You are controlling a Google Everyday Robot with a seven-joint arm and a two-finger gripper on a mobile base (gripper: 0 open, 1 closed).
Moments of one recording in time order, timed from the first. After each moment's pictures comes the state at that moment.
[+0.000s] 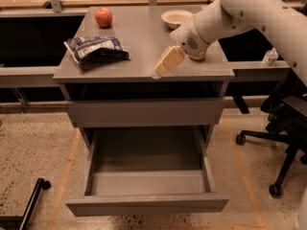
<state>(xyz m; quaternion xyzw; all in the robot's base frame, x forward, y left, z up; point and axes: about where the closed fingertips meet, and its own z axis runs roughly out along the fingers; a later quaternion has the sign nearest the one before) 0.671 -0.032 0.906 -0.55 0.73 0.18 0.36</state>
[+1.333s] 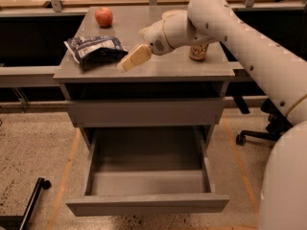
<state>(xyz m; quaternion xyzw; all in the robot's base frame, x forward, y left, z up) 0.709 0.062 0.902 -0.53 0.68 0.27 0.43</state>
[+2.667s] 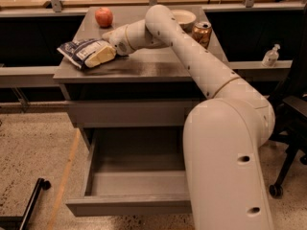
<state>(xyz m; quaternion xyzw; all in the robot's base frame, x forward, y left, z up) 0.789 0.186 0.862 -0.54 0.63 0.32 0.45</state>
